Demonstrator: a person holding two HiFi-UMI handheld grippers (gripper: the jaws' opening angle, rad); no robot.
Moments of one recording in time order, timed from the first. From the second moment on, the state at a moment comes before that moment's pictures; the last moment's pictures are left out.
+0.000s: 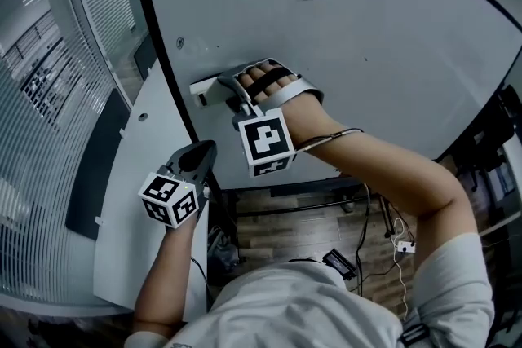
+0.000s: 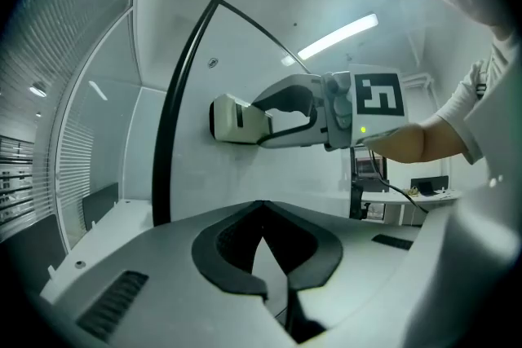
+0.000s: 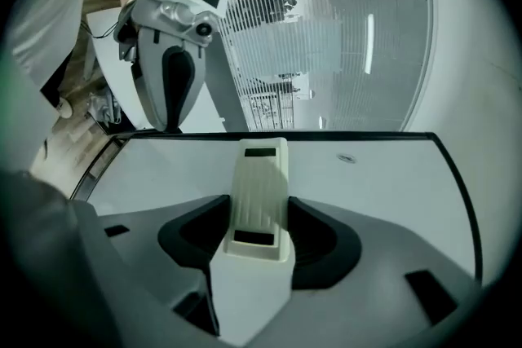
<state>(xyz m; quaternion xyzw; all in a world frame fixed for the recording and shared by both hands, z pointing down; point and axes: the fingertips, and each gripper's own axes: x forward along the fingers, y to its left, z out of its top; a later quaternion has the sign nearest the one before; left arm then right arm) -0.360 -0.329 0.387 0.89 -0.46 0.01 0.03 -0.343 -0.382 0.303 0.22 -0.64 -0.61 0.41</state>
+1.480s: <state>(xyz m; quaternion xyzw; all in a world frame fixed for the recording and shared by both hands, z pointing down) -0.180 -0.373 0.323 0.89 -0.46 0.00 -0.01 -0.115 -0.407 0.188 0.31 -0.63 -0.62 0.35</state>
